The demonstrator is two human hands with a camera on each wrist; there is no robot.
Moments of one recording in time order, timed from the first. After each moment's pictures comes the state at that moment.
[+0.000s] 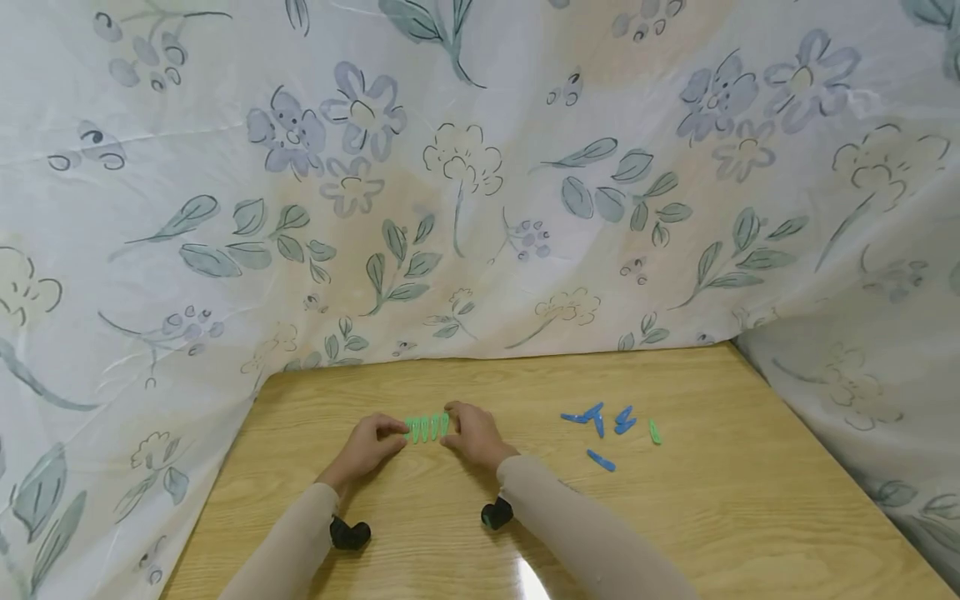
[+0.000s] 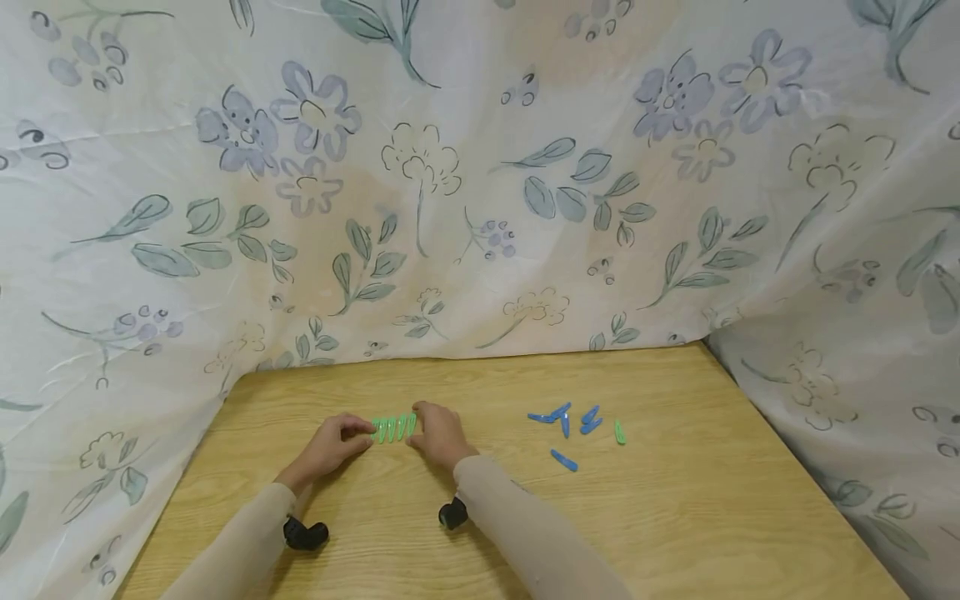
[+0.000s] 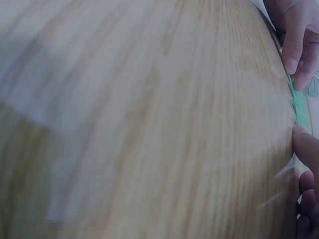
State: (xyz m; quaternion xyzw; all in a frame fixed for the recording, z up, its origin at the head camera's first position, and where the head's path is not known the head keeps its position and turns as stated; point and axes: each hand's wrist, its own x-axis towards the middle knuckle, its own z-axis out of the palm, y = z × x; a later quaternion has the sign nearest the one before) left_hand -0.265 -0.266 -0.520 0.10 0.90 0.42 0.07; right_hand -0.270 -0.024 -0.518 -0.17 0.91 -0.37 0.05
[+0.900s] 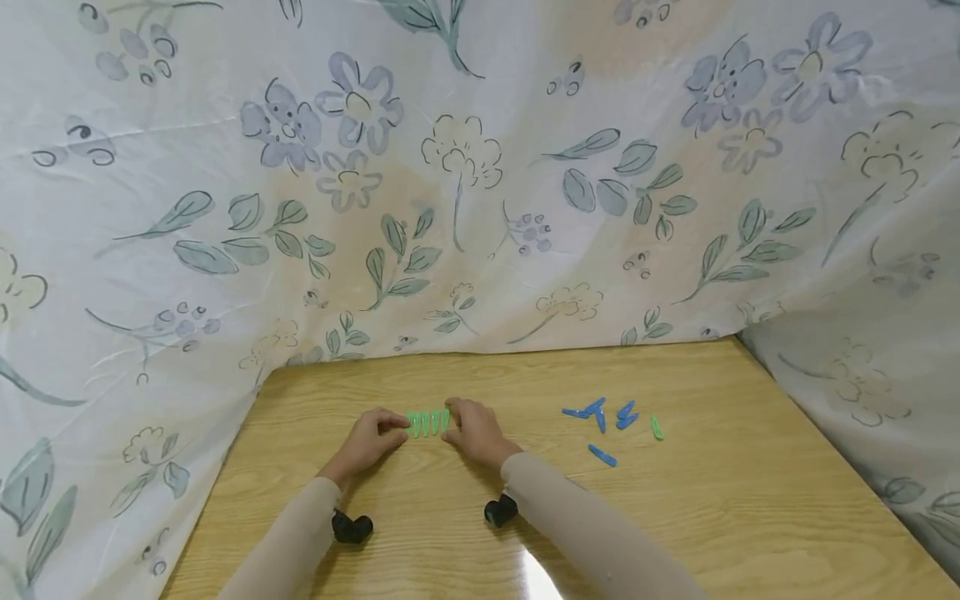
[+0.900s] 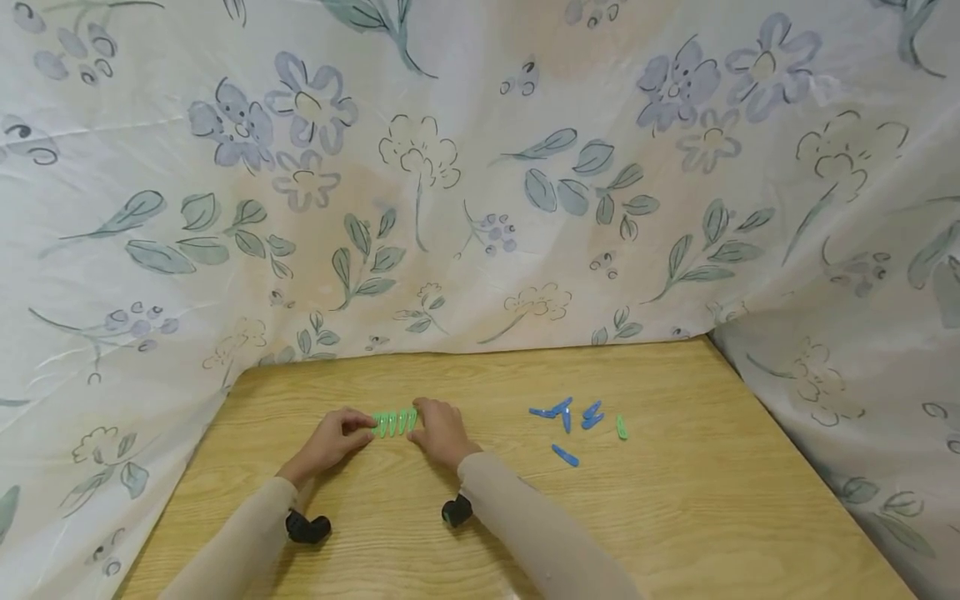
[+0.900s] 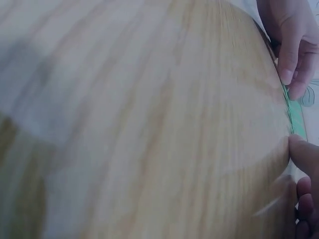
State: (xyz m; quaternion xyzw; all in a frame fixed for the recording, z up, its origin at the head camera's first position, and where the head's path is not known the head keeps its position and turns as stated) left_hand -0.264 -0.264 -0.518 0.12 0.90 0.41 0.06; right_hand -0.272 -0.022 -0.525 -0.19 0.91 -0.36 0.03
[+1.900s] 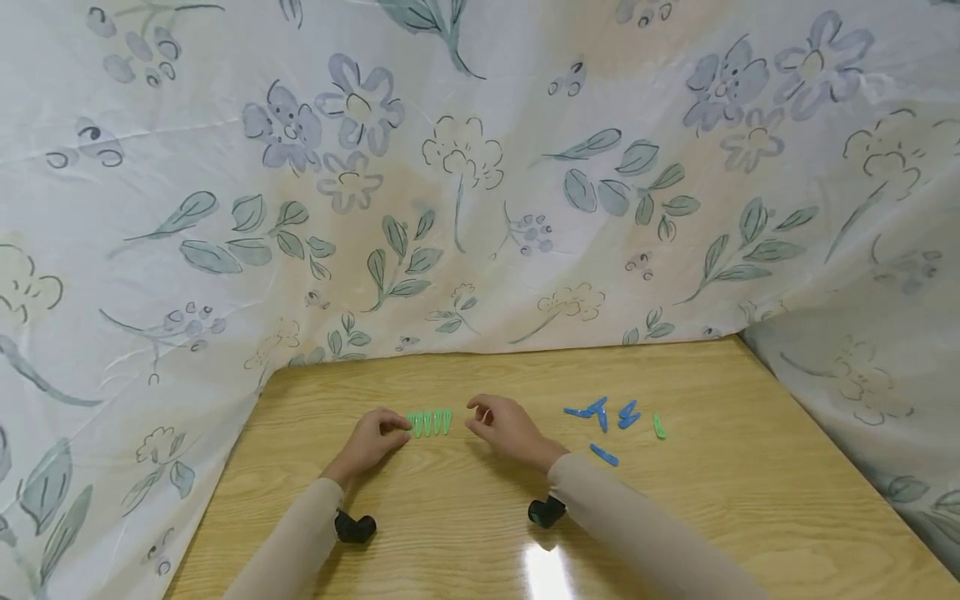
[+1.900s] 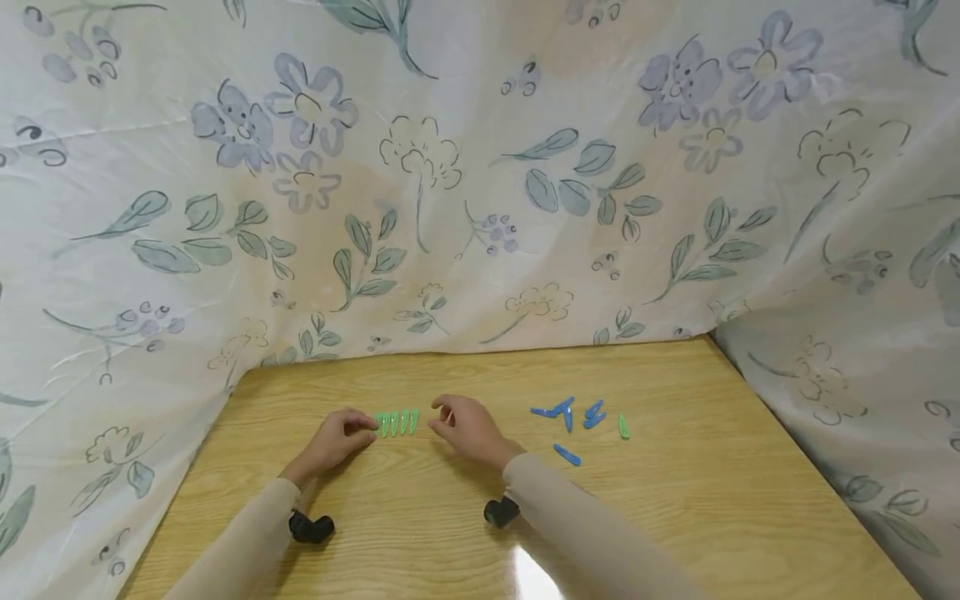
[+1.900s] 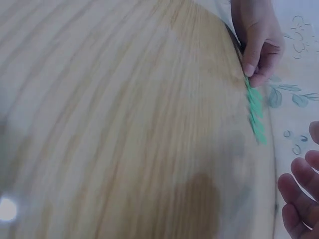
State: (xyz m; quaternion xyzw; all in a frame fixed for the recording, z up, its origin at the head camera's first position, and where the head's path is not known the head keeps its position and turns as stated) left_hand -0.266 -0.261 -0.519 0.11 0.90 0.41 0.05; right_hand -0.261 0.030 -0.499 -0.23 0.89 -0.39 0.00
